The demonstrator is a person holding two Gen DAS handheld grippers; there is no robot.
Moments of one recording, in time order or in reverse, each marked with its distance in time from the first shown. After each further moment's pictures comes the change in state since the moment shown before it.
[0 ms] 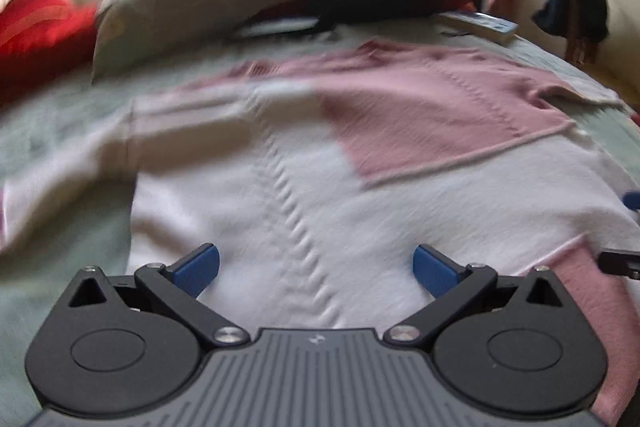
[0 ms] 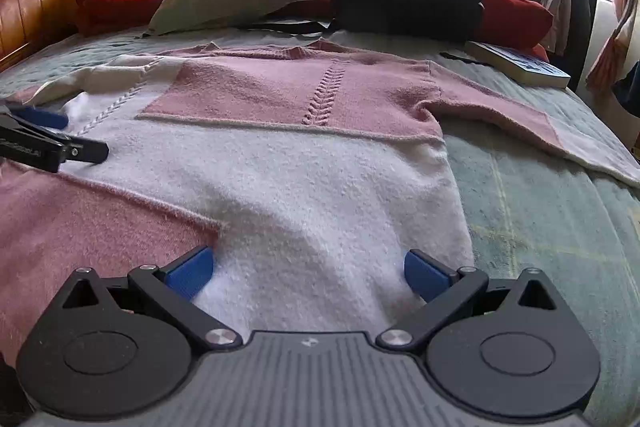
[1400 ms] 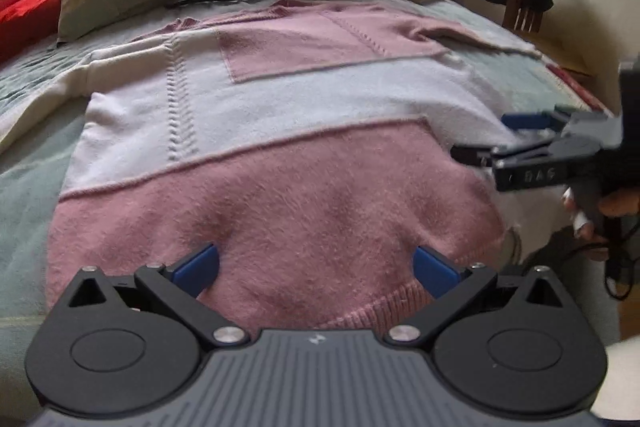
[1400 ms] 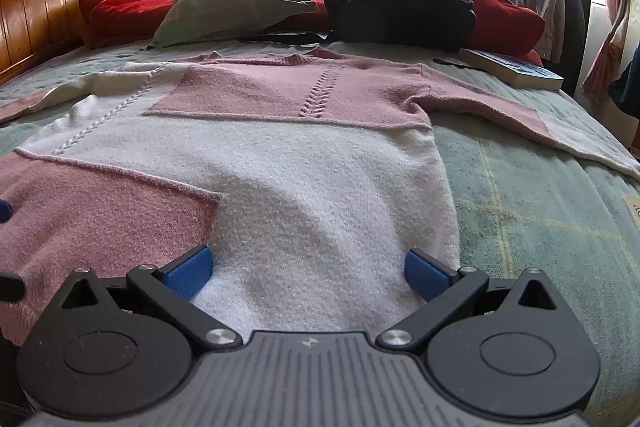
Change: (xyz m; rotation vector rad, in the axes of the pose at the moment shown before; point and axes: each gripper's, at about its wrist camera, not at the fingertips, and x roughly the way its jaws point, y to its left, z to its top) left arm -0.085 -0.068 -0.051 0.075 0.101 -0.122; right arm -0.010 -0.002 -0.023 0.014 -0.053 0.001
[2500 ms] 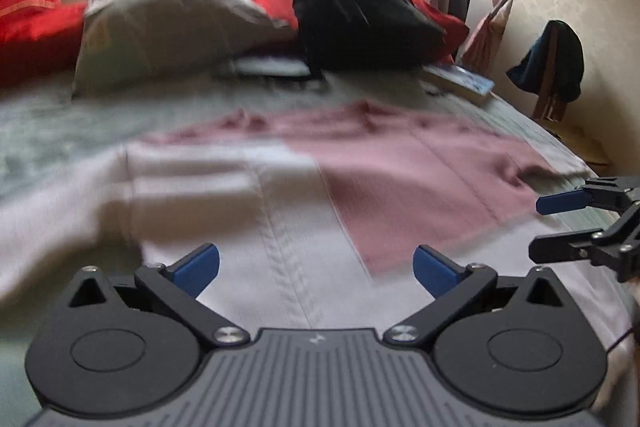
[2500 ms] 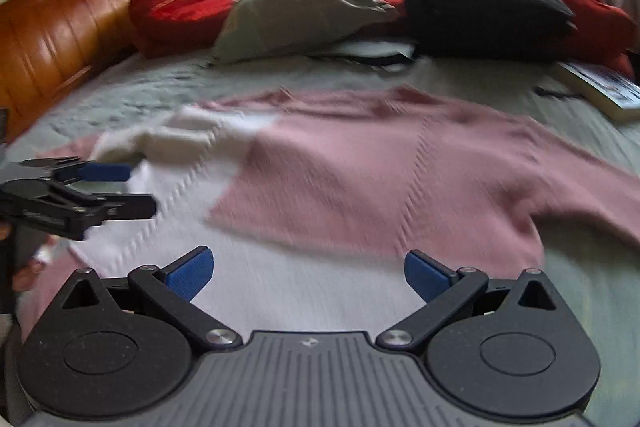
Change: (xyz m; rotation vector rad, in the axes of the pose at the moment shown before) left arm 0.065 0.123 0.122 -0.082 -0.191 -0.008; right arm 0.063 0.017 0.142 -0.014 0.086 0.279
